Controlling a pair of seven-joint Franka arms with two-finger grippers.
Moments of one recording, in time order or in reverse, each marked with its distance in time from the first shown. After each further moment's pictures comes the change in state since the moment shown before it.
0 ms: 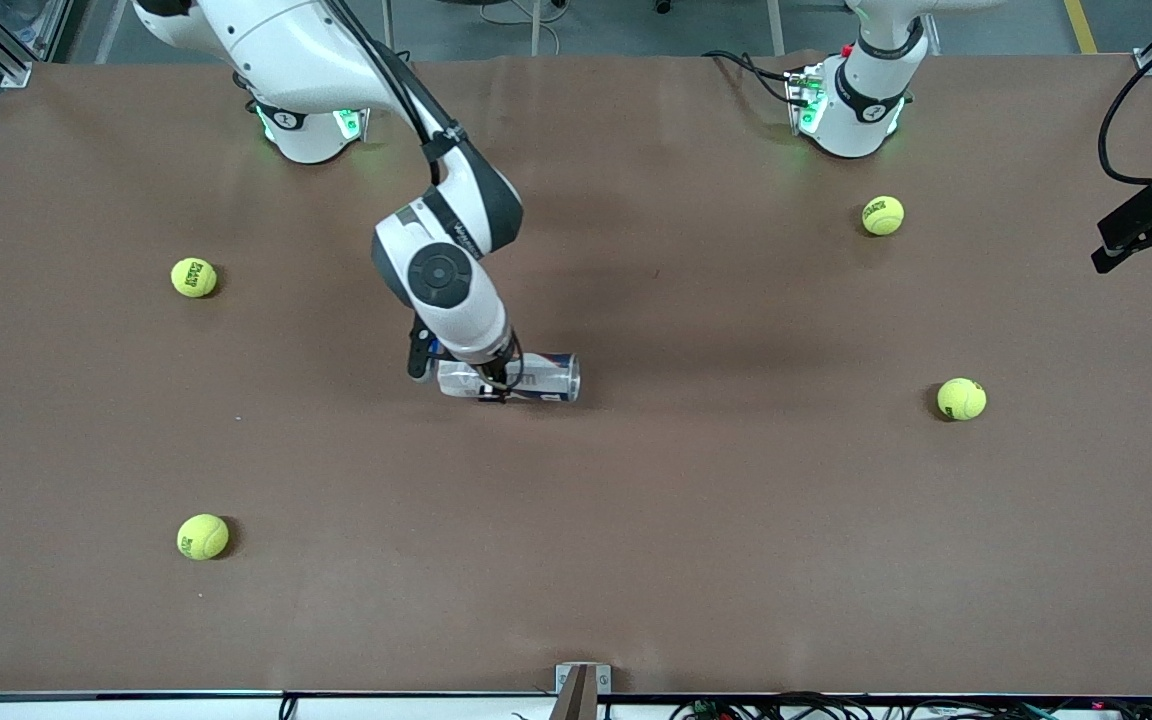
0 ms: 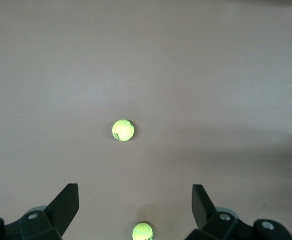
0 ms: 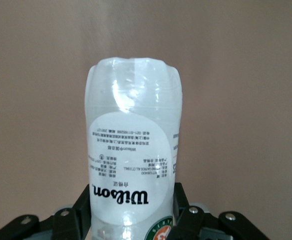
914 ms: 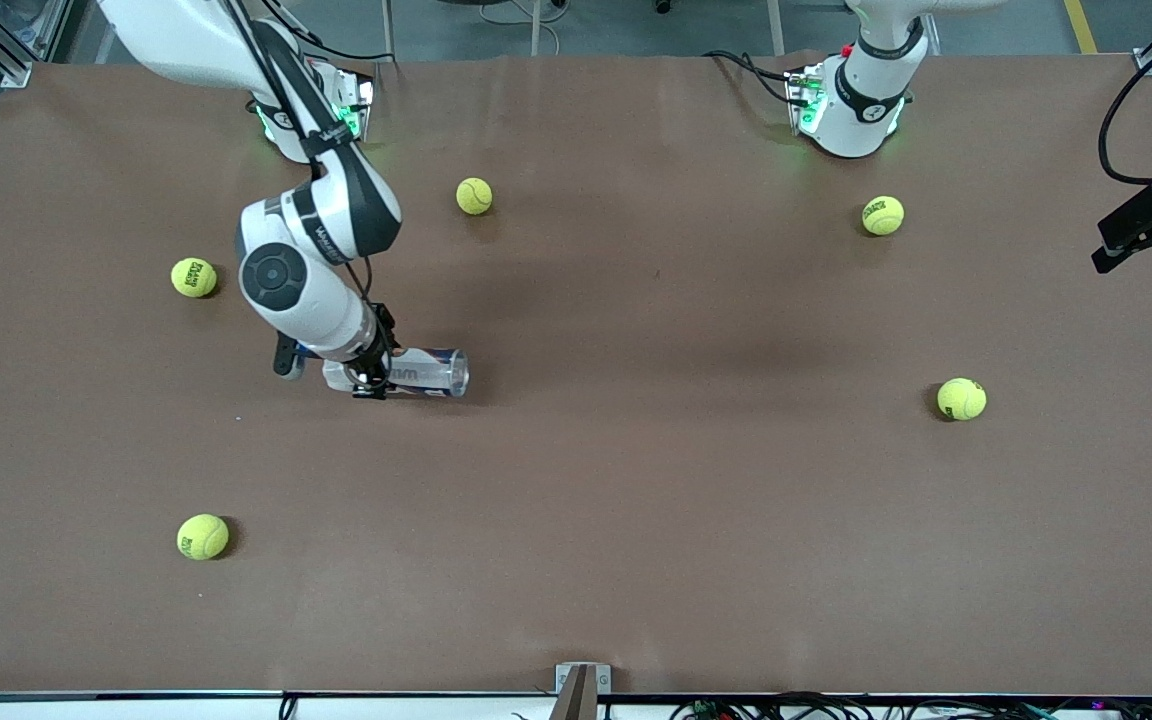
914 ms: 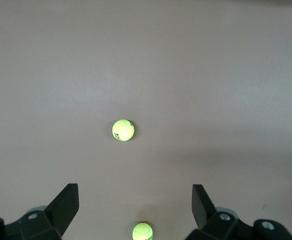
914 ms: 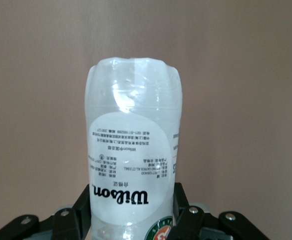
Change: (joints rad) left arm 0.000 0.000 0.000 0.000 0.000 0.000 0.000; right arm -0.234 -0.277 0.001 -0.417 0.001 0.128 -0.225
